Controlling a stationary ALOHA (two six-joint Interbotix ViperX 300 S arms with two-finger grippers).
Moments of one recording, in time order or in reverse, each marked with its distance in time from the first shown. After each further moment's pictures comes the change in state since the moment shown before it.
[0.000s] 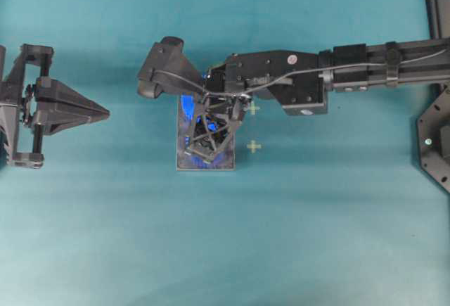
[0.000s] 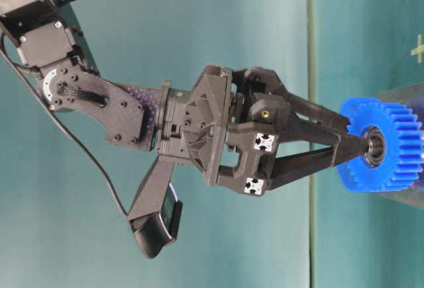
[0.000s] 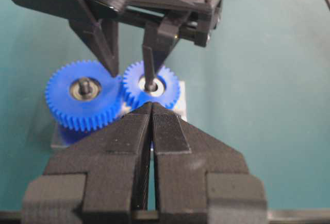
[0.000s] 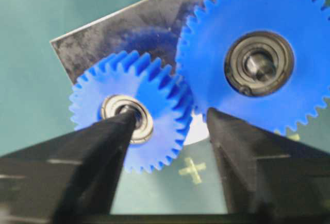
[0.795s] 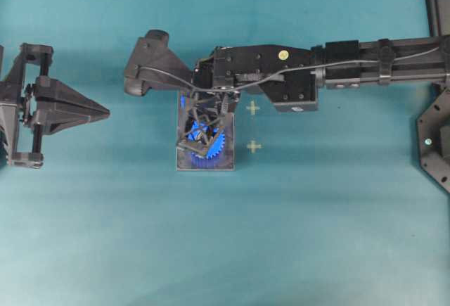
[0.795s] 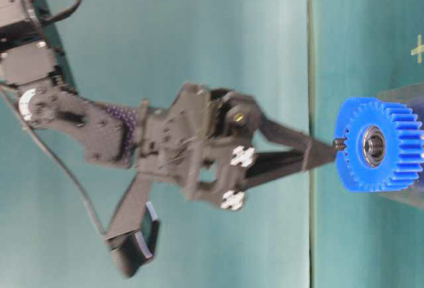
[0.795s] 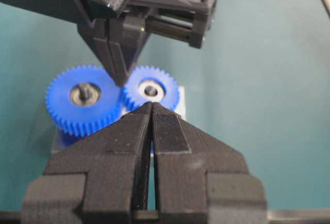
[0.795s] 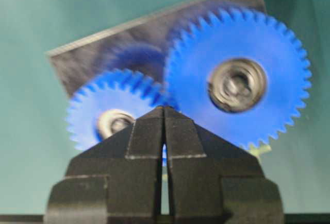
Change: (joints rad) left arm 0.000 0.000 0.000 0.000 -0.025 0.000; right arm 0.000 0.018 -0.094 -0.031 0.071 -0.038
